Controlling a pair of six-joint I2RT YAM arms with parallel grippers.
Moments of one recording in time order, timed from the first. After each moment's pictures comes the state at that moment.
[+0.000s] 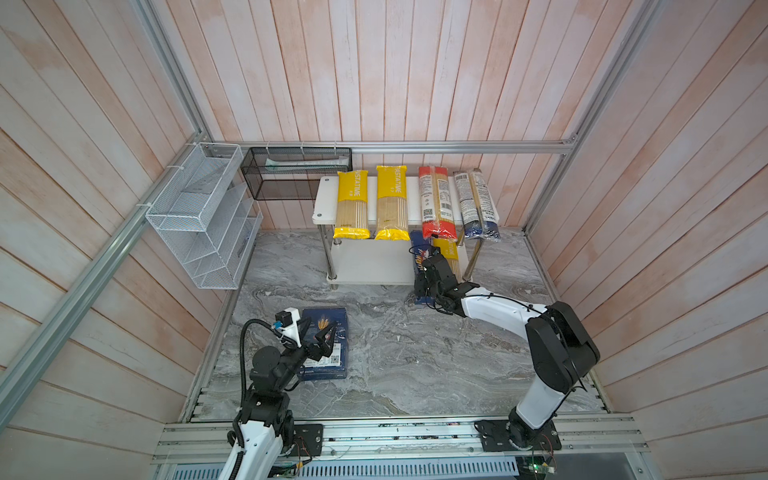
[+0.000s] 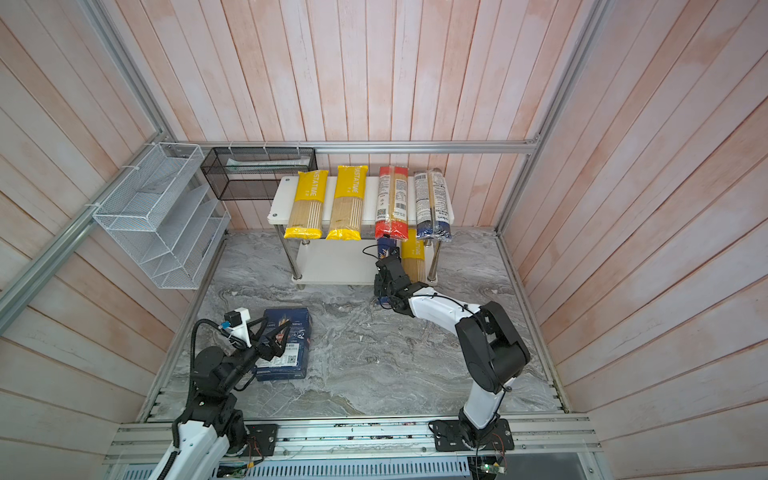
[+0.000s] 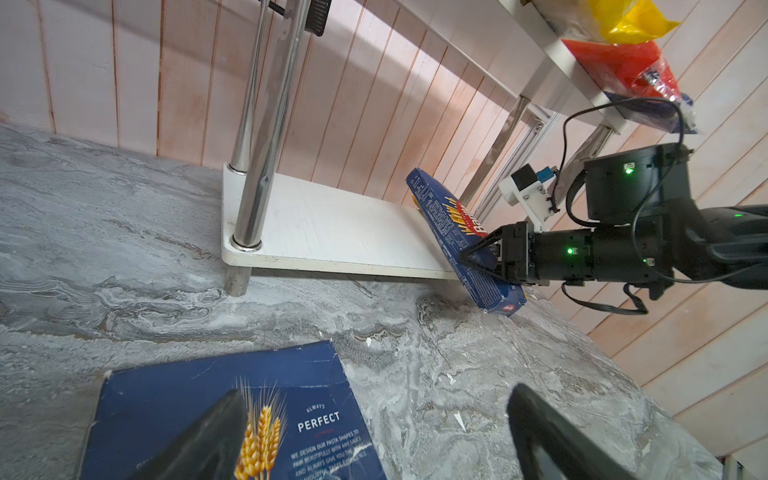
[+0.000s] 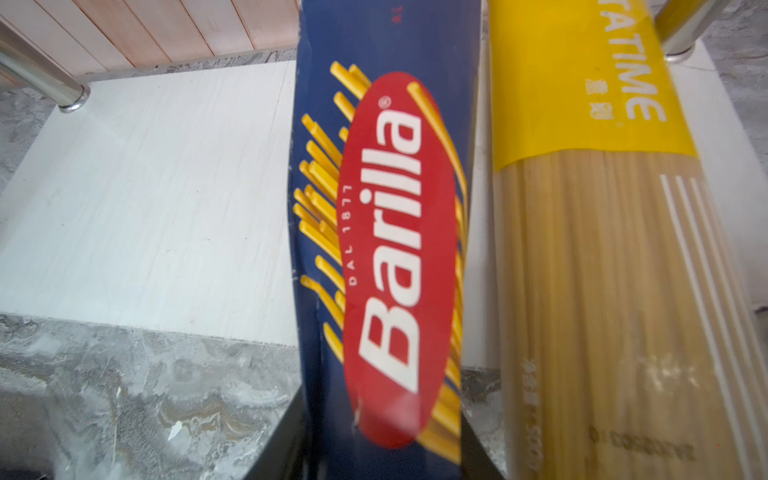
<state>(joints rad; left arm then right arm) -0.11 0.41 0.06 0.28 0.41 -0.38 0.61 1.75 1.12 -0.07 0.26 0.47</state>
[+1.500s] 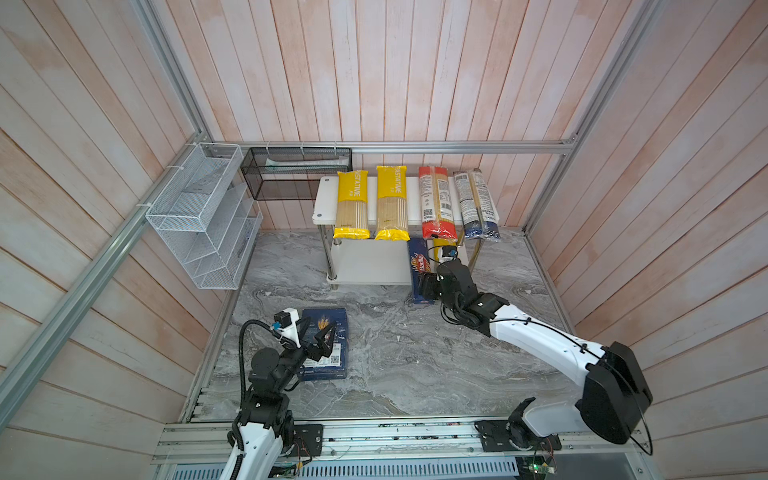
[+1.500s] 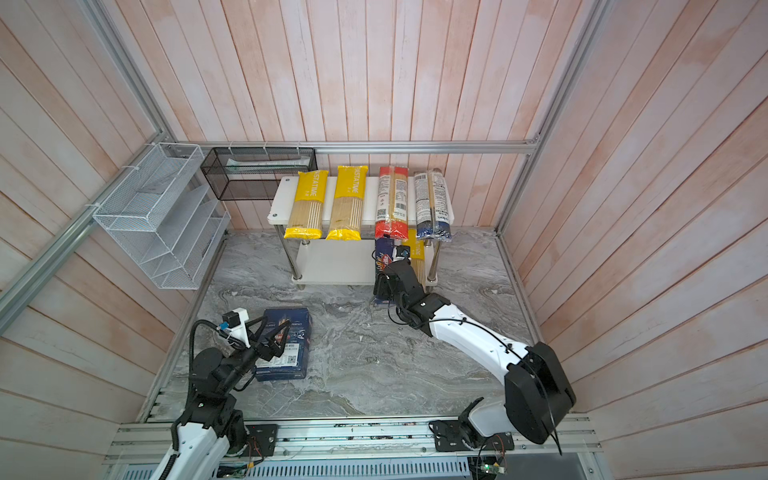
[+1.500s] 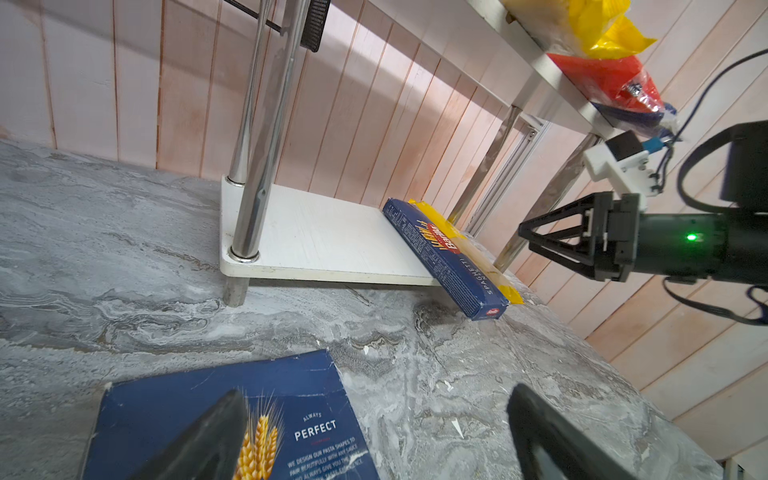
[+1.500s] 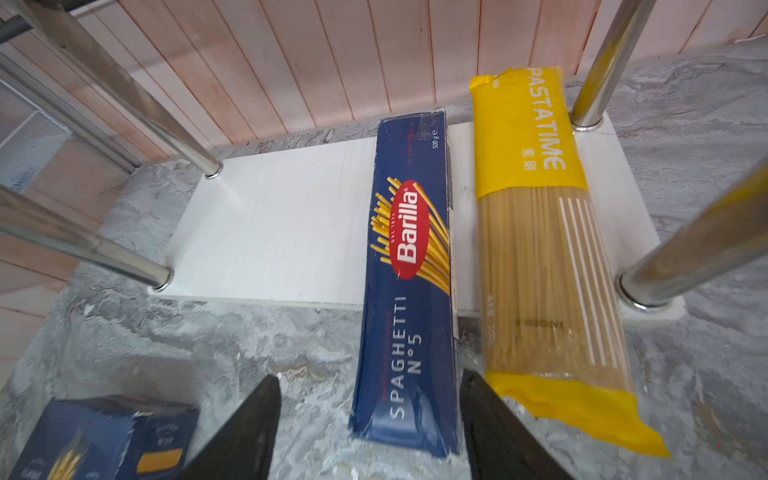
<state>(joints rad) -0.11 0.38 0.06 0.28 0.41 -0.38 0.71 1.37 0.99 -0.17 0.30 0.55</state>
